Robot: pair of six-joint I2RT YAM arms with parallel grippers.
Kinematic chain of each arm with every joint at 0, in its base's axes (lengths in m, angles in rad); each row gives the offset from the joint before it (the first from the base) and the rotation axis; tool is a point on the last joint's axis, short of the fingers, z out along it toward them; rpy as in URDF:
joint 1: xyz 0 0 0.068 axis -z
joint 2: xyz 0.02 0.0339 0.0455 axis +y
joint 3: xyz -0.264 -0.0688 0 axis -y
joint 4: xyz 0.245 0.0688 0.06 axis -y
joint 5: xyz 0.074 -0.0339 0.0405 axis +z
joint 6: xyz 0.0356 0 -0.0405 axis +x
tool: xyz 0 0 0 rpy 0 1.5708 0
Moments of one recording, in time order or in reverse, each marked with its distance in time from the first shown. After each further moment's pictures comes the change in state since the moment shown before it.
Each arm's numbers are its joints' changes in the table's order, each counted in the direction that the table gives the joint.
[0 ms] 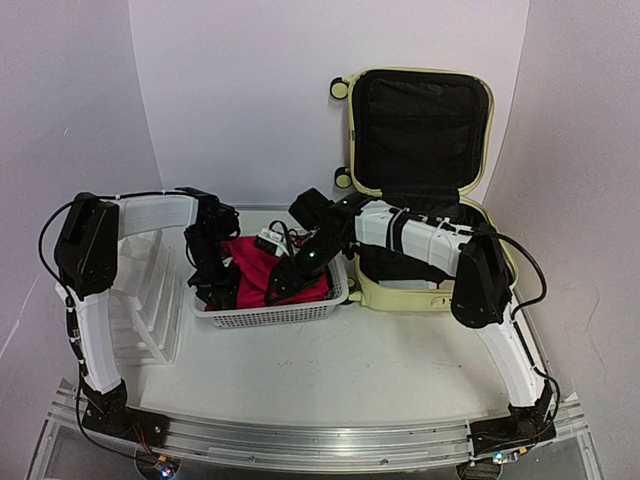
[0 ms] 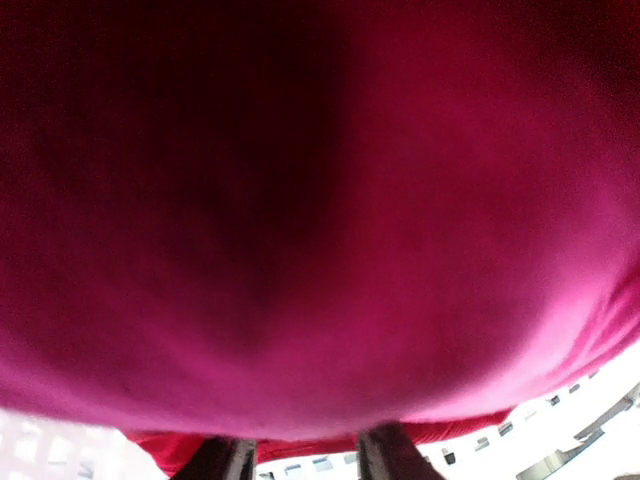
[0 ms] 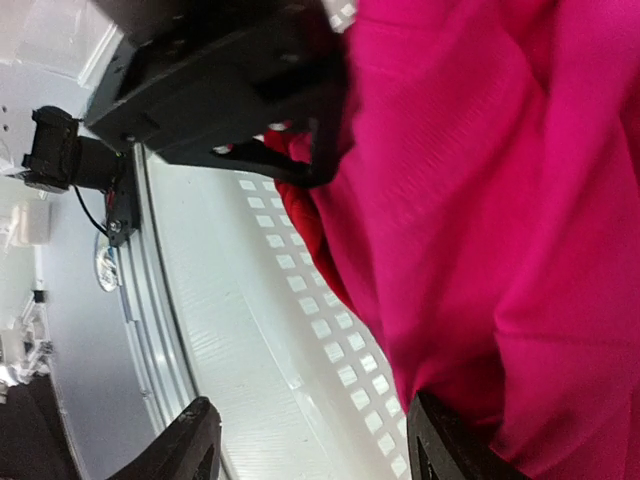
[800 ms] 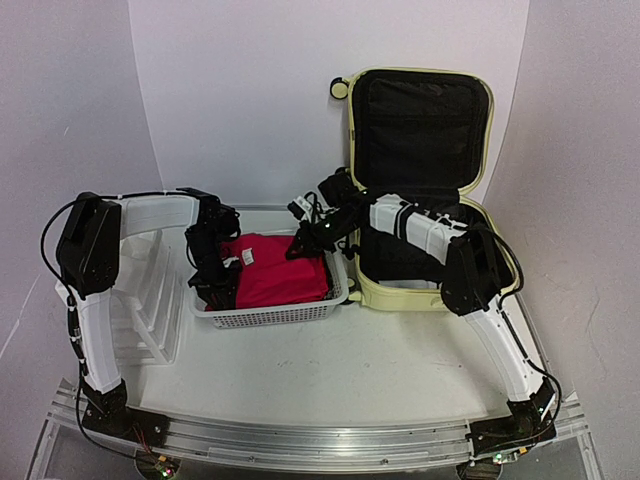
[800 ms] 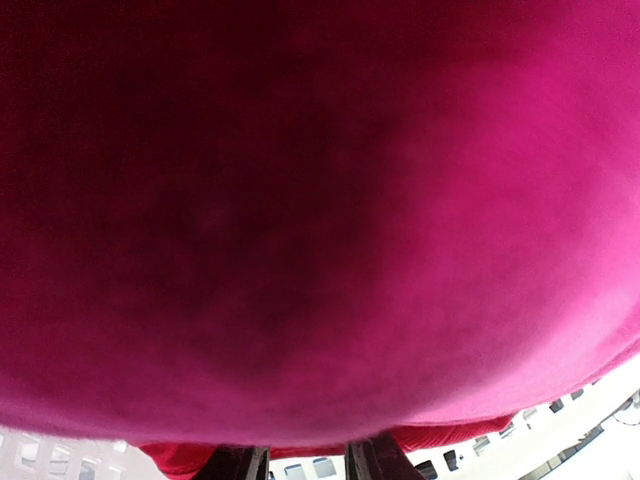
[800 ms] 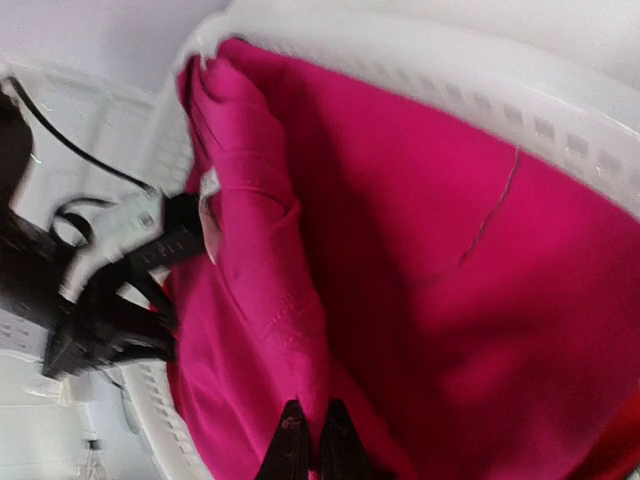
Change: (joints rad) left arm 0.000 0.011 0.003 -0.002 -0.002 0.003; right arm 0.187 0.185 0.196 0.211 0.050 0.338
